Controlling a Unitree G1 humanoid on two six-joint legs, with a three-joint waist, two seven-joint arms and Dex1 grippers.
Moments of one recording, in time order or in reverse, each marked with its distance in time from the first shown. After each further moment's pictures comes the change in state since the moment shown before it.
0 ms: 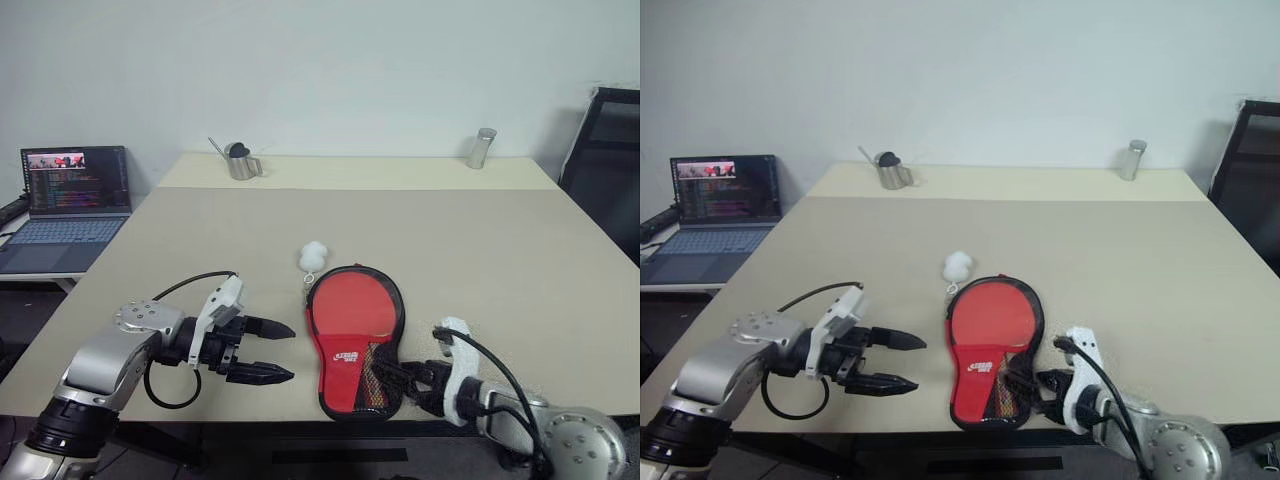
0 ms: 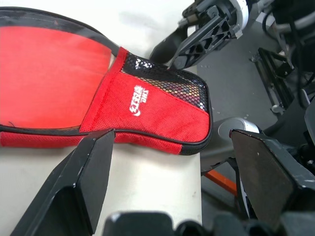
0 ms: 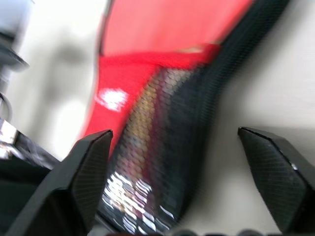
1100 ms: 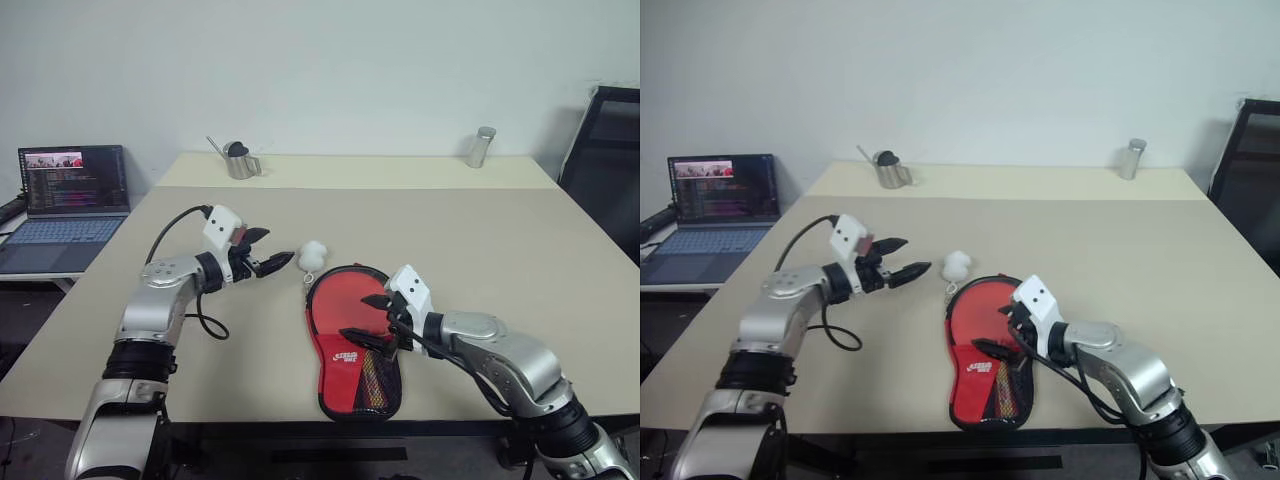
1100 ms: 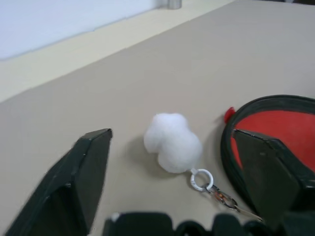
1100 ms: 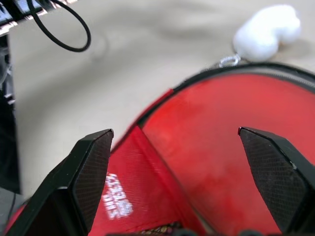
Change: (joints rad) left arm -0.404 -0.297 0.068 0.556 0.281 -0.266 0.589; right arm -0.323 -0.246 0.633 0.401 -0.491 -0.814 0.513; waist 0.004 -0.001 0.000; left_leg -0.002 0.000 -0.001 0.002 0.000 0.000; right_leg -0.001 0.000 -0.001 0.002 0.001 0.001
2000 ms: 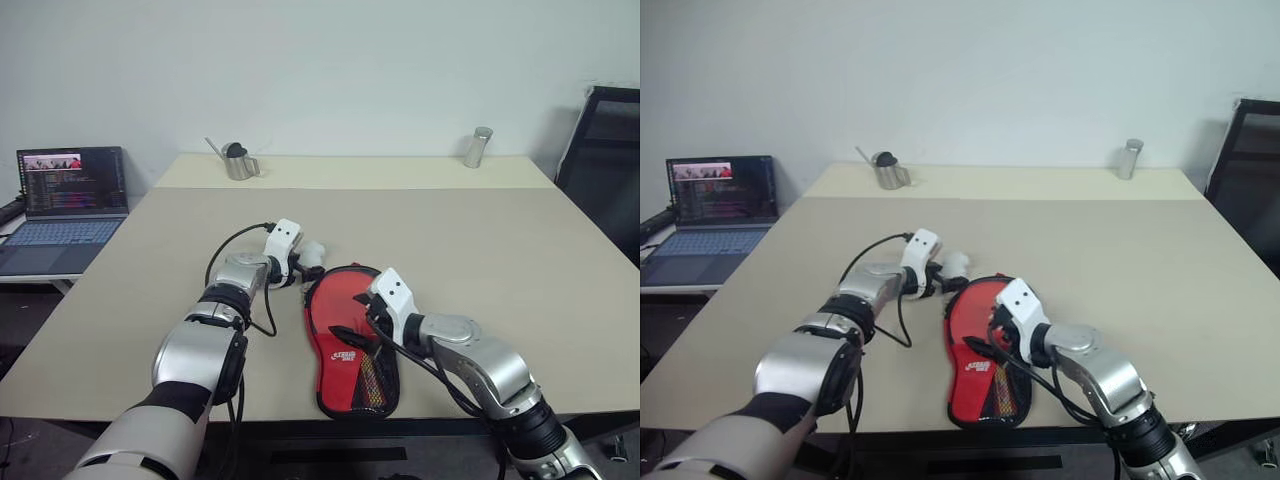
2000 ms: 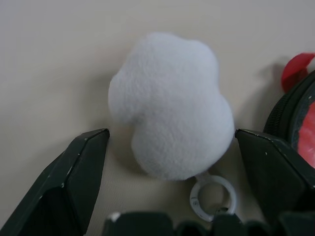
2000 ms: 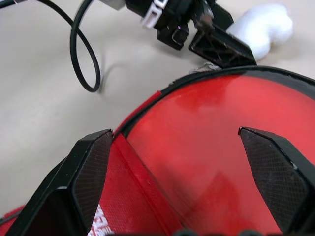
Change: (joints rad) left arm -0.440 -0.248 -0.064 0.853 0.273 -0.064 0.180; right arm -0.008 0.116 0.023 0.034 -0.152 -0.009 -0.029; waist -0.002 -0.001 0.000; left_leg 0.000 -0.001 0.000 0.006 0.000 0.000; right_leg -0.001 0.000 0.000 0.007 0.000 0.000
